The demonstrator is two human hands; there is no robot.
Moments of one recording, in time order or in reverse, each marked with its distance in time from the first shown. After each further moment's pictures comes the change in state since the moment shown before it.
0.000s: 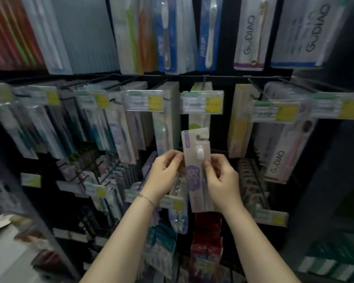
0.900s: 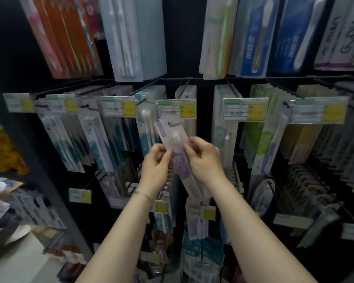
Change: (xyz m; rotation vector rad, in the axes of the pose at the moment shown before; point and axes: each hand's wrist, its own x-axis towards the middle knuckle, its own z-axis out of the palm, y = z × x) left_hand 0.040 -0.035 -0.192 -0.057 0.157 0.025; right_hand 0.055 -0.075 0.214 -0.182 -0.126 -0.022
